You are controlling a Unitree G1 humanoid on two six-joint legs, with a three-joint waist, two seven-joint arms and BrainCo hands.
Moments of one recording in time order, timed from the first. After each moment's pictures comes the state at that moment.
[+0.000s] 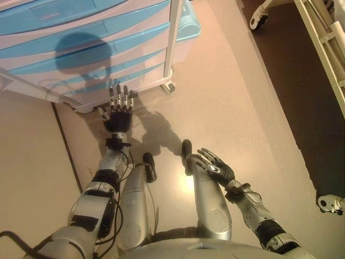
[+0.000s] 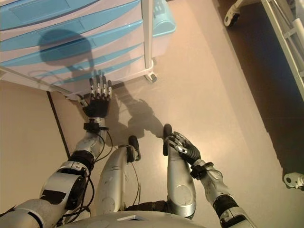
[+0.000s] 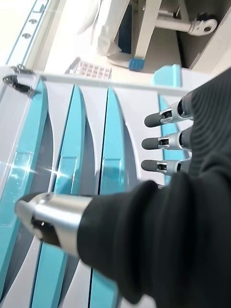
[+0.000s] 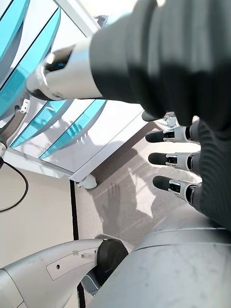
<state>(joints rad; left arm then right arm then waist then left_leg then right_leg) -0.61 0.28 -0.02 0.92 -1.87 0.03 -0.86 -0.10 -0.30 0.33 0.70 0.84 -0.21 0.59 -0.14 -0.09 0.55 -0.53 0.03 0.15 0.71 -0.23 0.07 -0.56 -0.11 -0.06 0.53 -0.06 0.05</state>
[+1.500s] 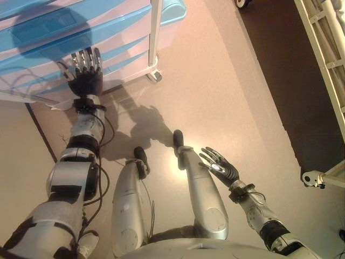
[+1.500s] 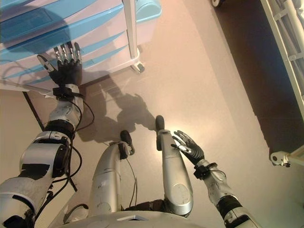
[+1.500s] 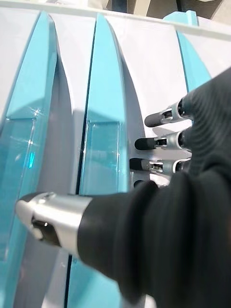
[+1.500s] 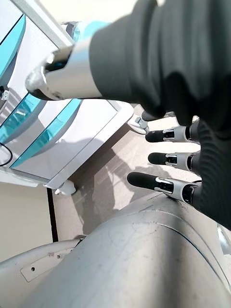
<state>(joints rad) -0.89 0.47 0.04 1.07 -1.96 0.03 -0.74 -0.10 -0.35 0.39 0.72 0.95 -0.27 0.61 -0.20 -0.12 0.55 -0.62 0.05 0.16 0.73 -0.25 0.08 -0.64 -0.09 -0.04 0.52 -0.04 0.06</state>
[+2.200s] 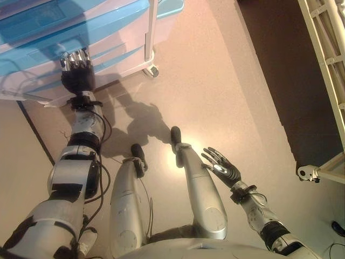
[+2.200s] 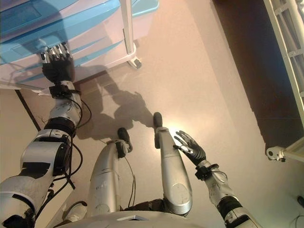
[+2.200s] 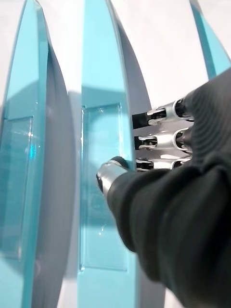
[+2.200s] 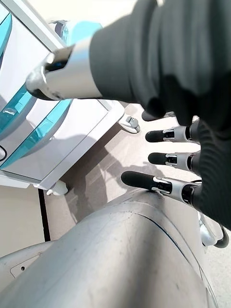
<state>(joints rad) -0.90 0.45 0.04 1.04 -1.96 -0.14 -0.79 -0.10 -0.35 0.39 0.75 0.96 -0.30 0.63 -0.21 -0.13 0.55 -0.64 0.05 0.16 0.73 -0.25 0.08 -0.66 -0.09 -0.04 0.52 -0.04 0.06</state>
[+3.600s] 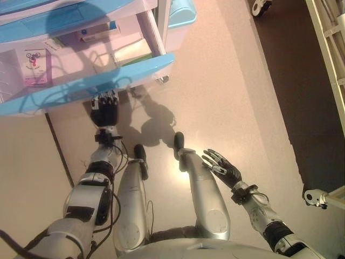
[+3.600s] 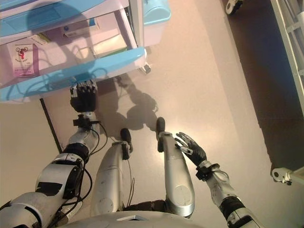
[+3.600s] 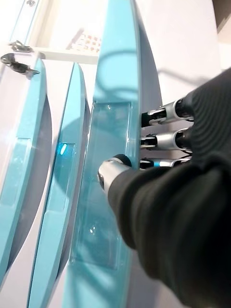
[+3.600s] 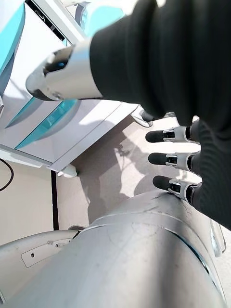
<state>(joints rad) -0.62 0.28 0.03 1.02 -1.93 0.06 -1.06 -0.09 -0.38 0.41 0.70 0.91 -0.26 0.57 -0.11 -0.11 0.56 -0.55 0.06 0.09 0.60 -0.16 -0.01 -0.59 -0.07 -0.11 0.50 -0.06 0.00</state>
